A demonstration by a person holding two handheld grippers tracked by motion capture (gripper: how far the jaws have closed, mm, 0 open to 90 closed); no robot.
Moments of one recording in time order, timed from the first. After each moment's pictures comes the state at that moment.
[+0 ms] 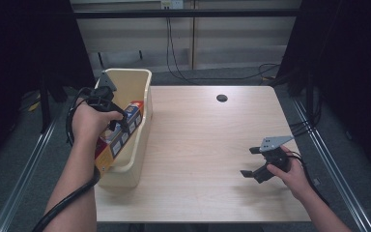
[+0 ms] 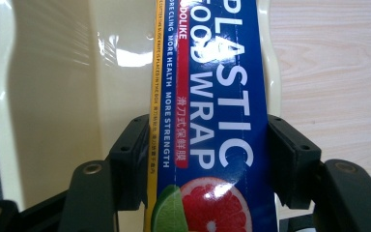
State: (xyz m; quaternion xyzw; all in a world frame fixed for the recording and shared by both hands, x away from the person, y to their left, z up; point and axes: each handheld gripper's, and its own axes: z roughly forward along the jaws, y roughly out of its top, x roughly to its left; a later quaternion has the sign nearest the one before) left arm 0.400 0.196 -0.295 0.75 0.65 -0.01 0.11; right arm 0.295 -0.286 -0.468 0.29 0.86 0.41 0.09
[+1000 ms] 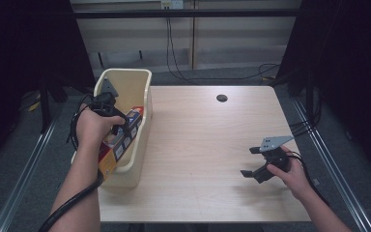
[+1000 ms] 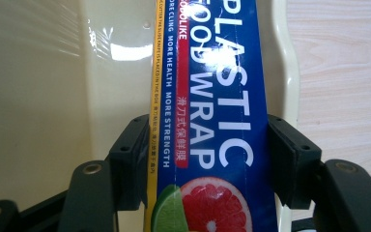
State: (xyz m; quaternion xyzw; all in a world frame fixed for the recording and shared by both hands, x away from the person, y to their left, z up) left arm 0.401 0.196 -0.314 0.75 0.66 -0.02 0.11; right arm 0.295 -0.287 -0.468 0.29 0.86 0.40 0.09
